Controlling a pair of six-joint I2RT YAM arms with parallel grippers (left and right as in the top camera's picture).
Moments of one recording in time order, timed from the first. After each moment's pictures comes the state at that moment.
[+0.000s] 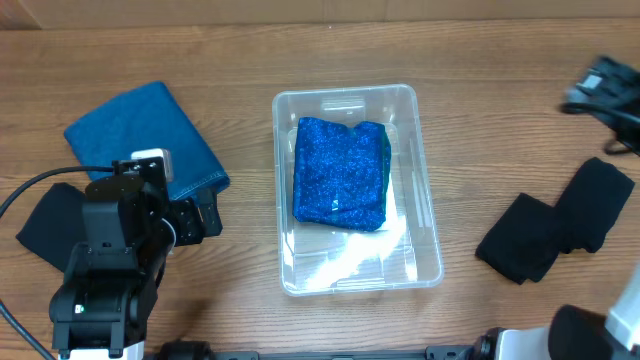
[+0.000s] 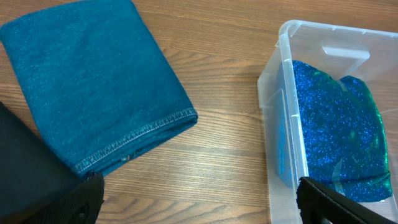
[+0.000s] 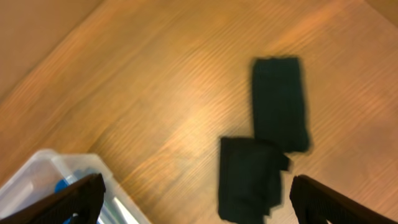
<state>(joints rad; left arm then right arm) -0.01 0.85 1.03 -0.94 0.03 -0.18 -0.31 1.59 2.12 -1.59 0.11 0.43</state>
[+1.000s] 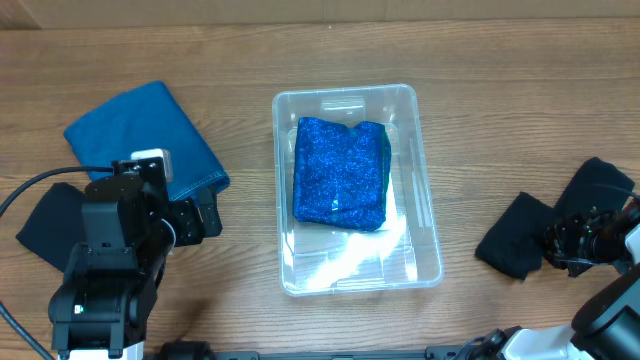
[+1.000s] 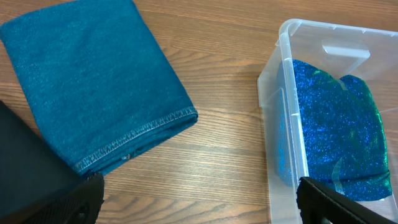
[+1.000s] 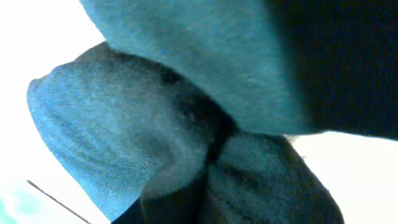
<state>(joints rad) -0.01 0.85 1.03 -0.95 0.03 -0.18 -0.81 1.67 0.89 -0.83 -0.43 0.28</state>
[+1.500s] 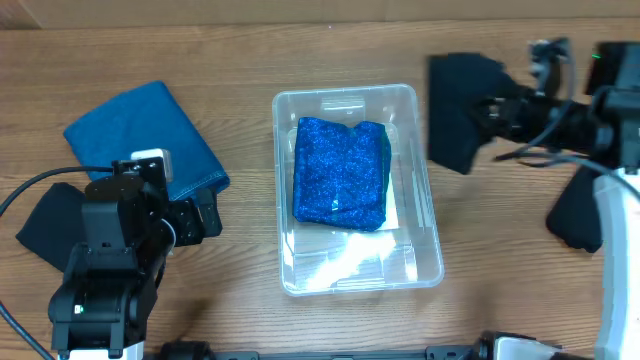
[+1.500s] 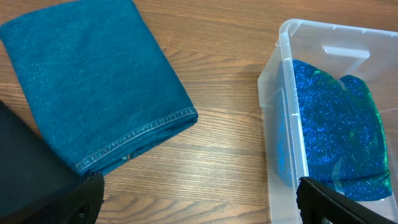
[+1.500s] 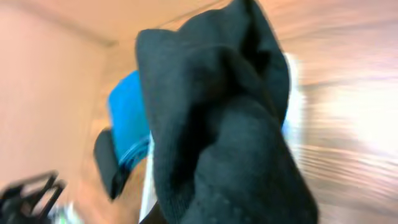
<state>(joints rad) -0.01 0.85 1.03 -0.95 0.03 -0.18 -0.10 1.43 1.58 -1.07 -0.75 0.17</state>
